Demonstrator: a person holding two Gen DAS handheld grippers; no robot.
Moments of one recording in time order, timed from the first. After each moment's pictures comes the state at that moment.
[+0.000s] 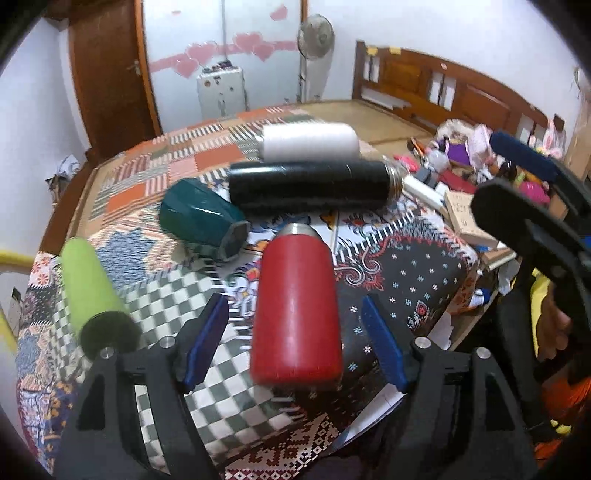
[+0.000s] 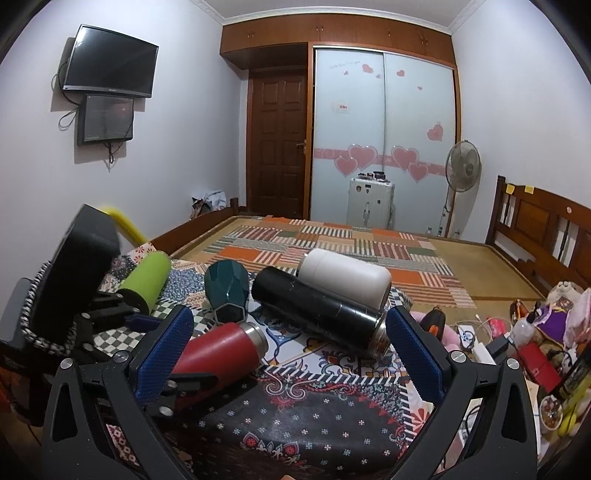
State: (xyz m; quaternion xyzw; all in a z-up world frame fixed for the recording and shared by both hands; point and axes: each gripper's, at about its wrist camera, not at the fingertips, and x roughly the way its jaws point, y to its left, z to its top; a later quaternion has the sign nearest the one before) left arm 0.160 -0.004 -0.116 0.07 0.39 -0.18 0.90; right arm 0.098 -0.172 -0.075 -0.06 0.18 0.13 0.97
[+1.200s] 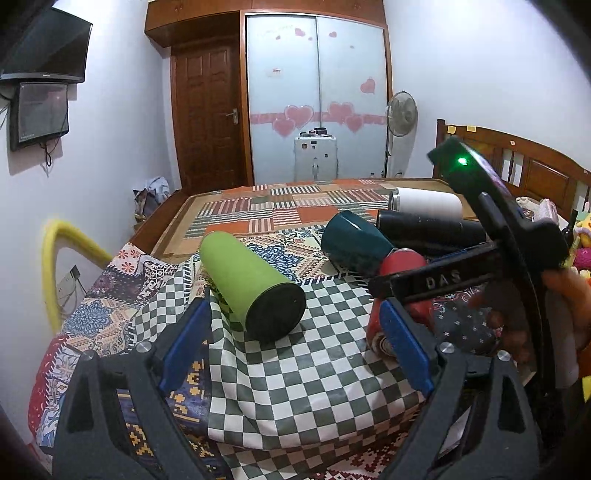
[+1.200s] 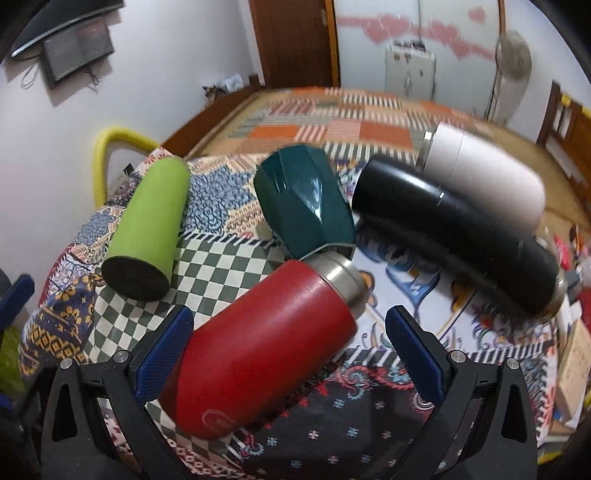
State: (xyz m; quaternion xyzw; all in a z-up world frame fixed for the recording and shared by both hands) left arm 0.103 0.116 -0.127 0.03 0.25 -0.03 0.97; right arm 0.220 -0.065 -0.154 -0.02 0.48 0.16 0.86
